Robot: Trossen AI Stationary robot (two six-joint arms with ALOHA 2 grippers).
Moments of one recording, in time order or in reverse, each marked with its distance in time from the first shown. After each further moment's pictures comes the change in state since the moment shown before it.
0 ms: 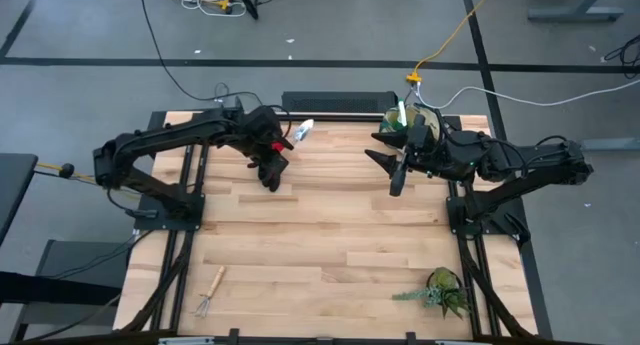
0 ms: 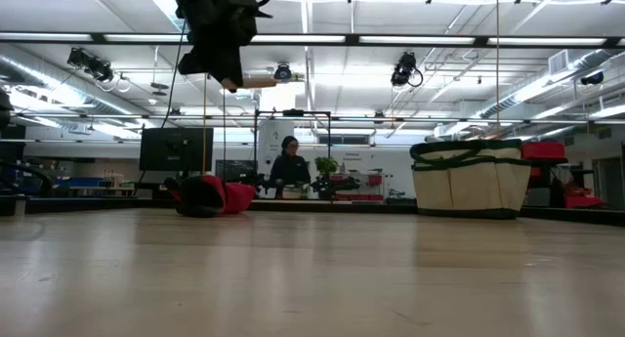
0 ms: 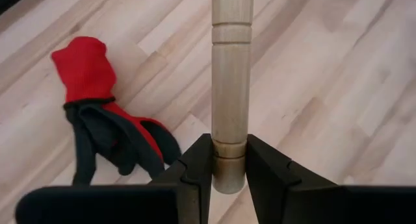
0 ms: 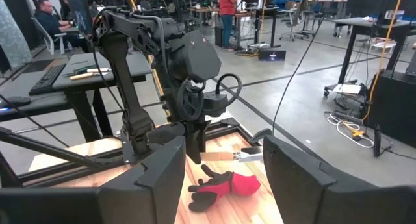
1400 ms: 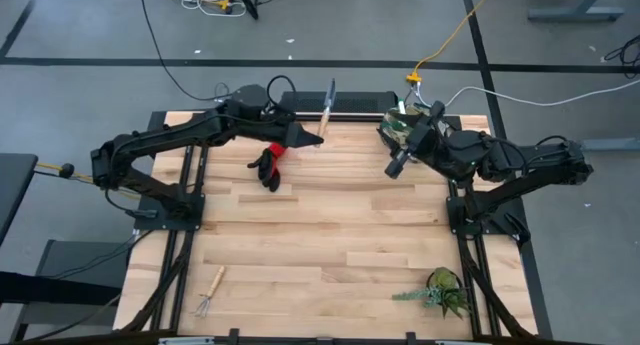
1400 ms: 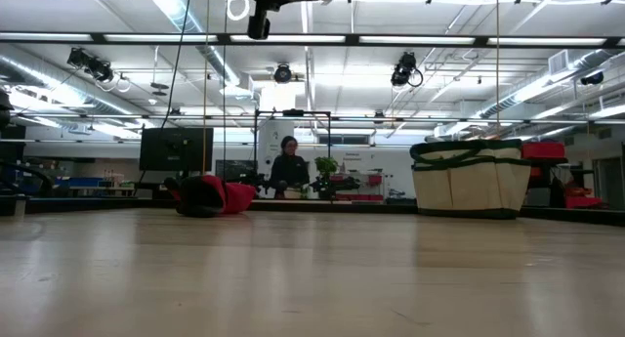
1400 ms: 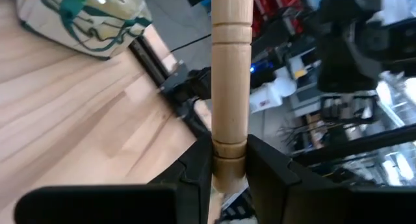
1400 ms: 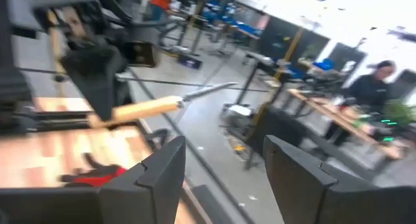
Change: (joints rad) left arm 0.002 -0.022 -0.024 0.798 0.321 -0.489; right arm 0.000 0.000 0.000 0.020 0.329 -0.411
